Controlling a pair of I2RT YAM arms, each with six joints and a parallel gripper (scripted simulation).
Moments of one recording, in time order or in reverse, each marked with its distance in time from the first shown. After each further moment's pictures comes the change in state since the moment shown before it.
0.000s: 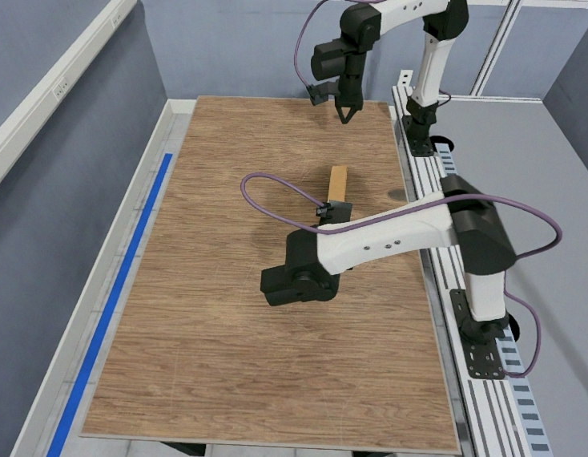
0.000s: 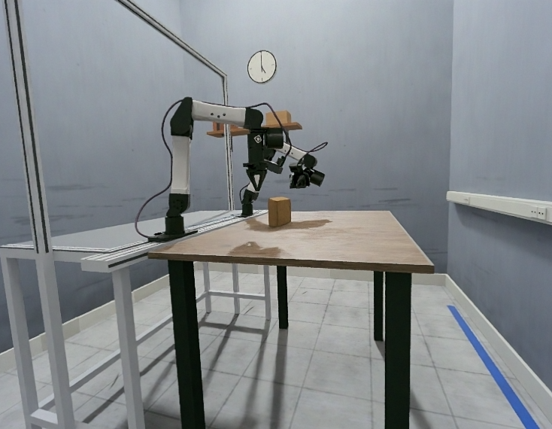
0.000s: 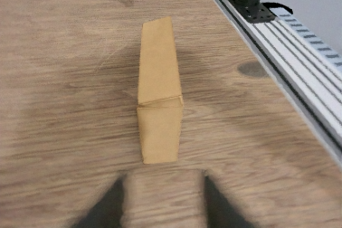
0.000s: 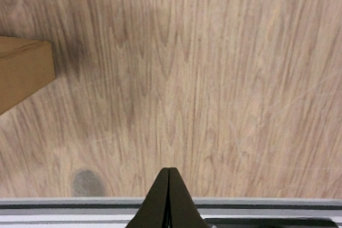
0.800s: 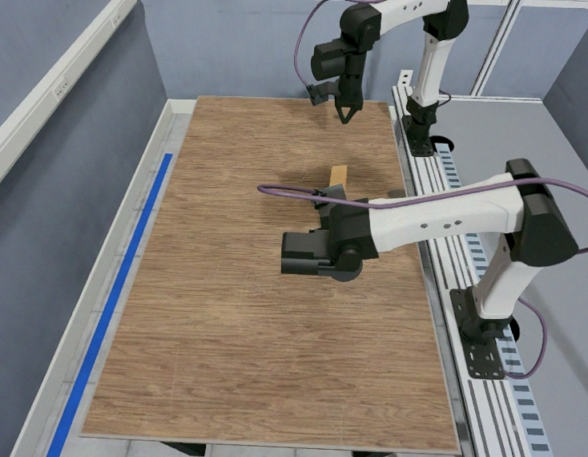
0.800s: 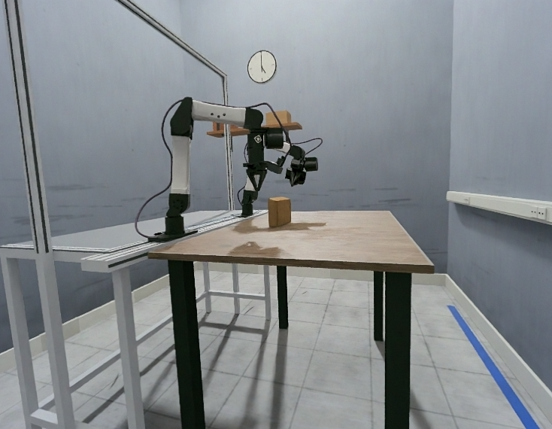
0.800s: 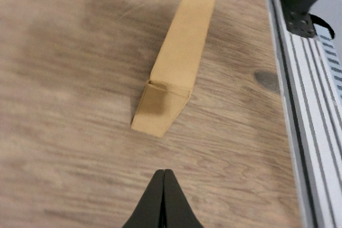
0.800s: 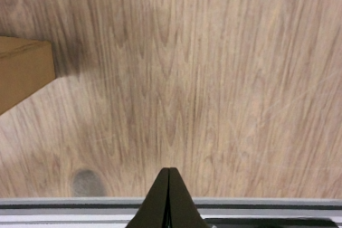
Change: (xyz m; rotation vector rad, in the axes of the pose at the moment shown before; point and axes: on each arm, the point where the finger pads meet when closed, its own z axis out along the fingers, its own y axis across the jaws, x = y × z) left arm -0.009 -0.006 -0.002 -0.170 0.183 -0.373; right arm 0.000 0.000 0.000 0.000 0.000 0.000
